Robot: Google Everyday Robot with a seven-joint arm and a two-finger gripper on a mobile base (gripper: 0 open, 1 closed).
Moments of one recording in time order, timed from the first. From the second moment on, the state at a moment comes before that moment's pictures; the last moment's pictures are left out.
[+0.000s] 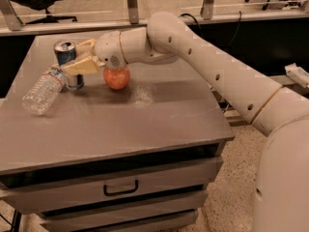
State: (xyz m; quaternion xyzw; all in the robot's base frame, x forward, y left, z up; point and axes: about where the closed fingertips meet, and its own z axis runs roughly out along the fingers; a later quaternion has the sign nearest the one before) arm 0.622 0.212 0.922 -0.59 0.50 0.41 0.48
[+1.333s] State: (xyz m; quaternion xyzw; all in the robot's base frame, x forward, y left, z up) arm 0.625 0.224 0.905 -0.59 0.52 0.43 0.44
